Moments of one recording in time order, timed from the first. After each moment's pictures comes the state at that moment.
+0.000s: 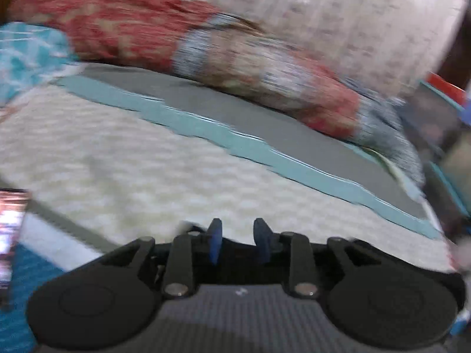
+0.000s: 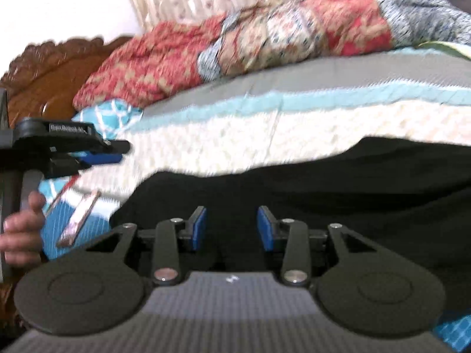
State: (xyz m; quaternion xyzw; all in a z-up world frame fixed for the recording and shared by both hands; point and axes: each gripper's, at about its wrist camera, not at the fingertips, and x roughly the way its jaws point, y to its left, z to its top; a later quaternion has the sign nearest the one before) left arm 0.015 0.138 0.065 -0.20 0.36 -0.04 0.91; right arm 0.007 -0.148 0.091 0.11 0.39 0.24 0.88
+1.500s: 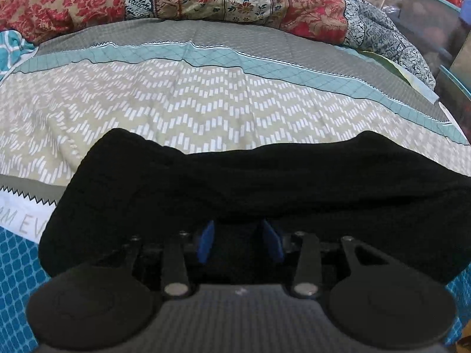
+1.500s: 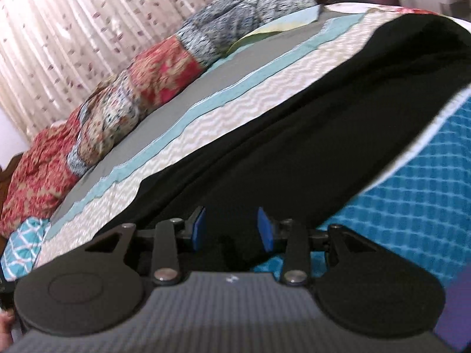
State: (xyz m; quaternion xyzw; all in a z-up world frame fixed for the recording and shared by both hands) left arm 0.028 0.055 -0.010 -0.08 0.47 -0.04 0.88; right arm -0.049 -0.364 0.080 0.27 0.37 -0.02 0.89
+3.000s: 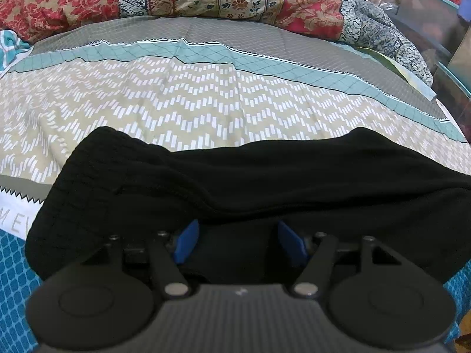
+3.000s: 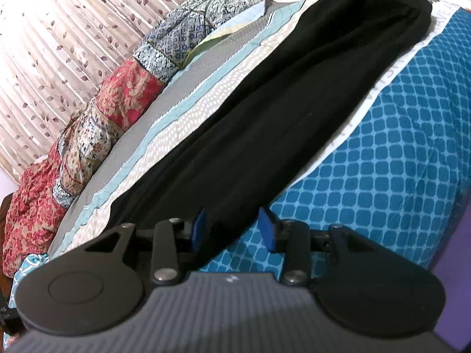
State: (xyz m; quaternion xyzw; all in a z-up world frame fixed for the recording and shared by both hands) left arm 0.031 0.046 -0.009 -0.08 0.47 -0.05 0.88; right arm -0.067 -0.409 0.070 0.32 0.37 -0.07 0.87
